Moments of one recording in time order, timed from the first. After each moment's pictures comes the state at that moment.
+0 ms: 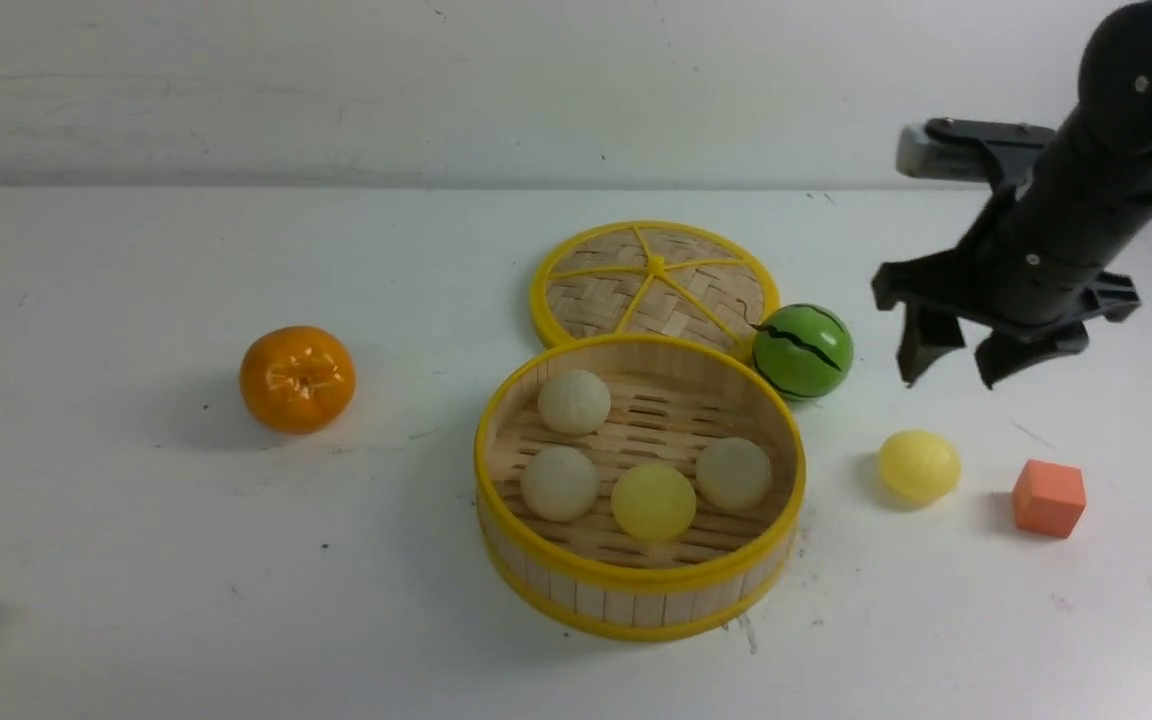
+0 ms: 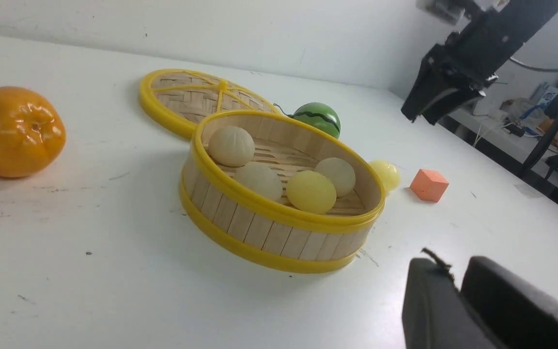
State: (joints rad) right arm 0.15 1.88 -1.59 0.10 1.03 0.12; left arm -0.57 -0.01 -0.14 -0.19 0.28 -0.16
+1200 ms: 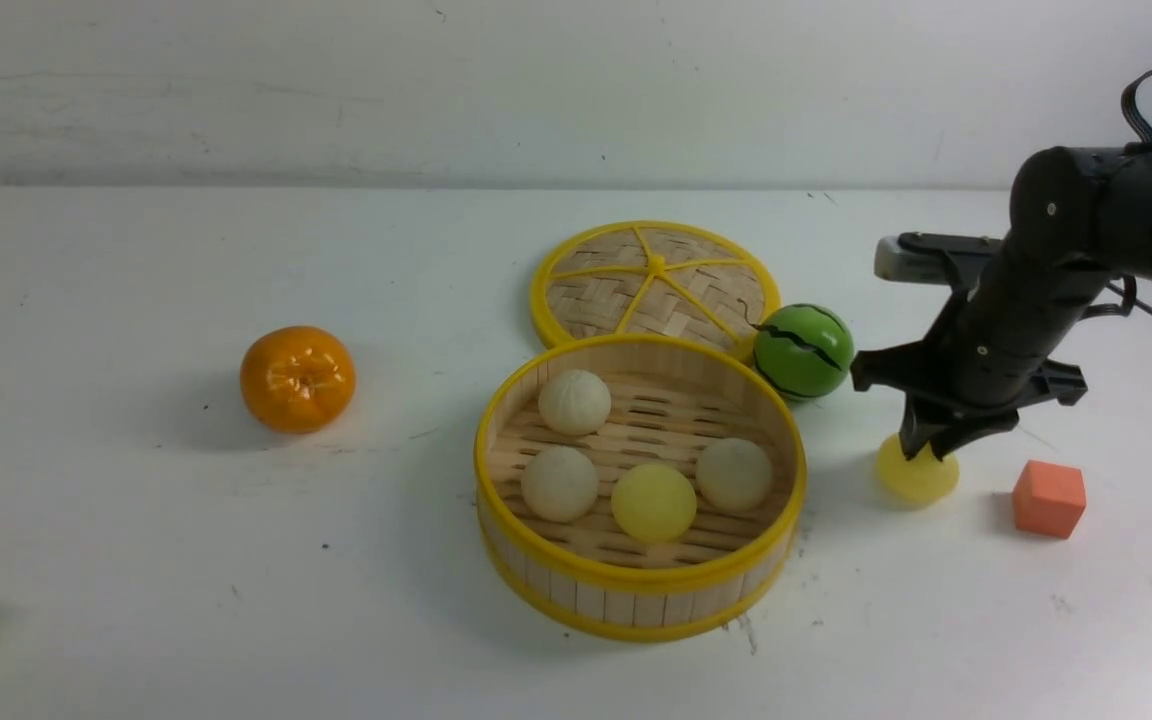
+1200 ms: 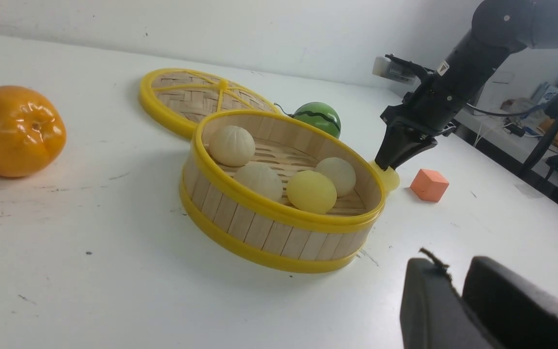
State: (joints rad) right arm 0.13 2.06 -1.58 0.12 0.89 0.10; left arm -0.57 -0.01 -0.14 -0.19 0.28 -0.16
